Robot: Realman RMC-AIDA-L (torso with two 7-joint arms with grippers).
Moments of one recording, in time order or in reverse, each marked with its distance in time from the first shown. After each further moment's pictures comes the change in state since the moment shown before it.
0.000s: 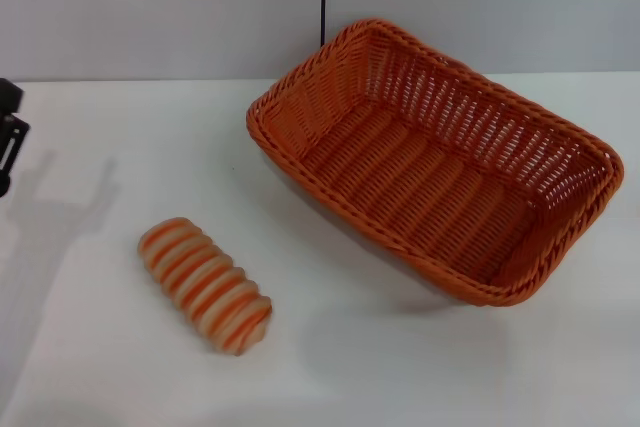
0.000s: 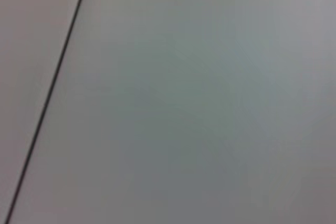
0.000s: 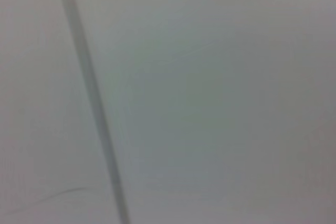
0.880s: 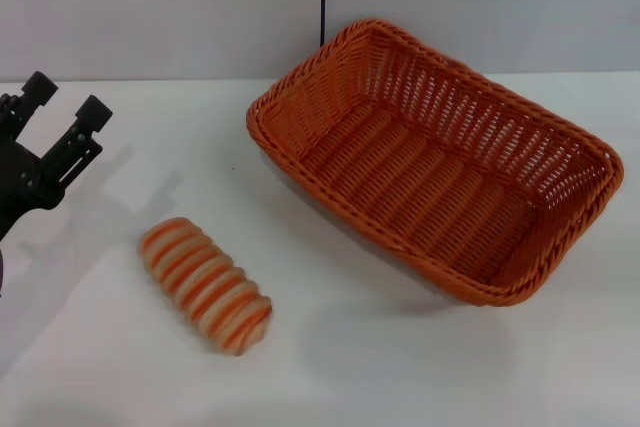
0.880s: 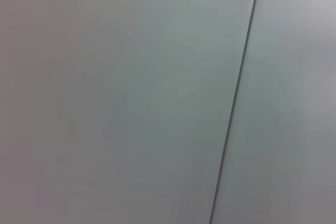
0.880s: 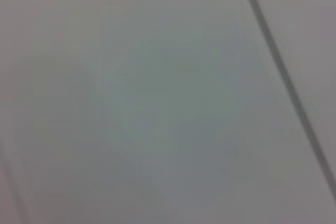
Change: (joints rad) left arm -0.065 0.004 0.294 0.269 0.009 0.034 -0.400; right arm 0.012 -0.062 -0.569 -0.513 -0.029 0.232 0.839
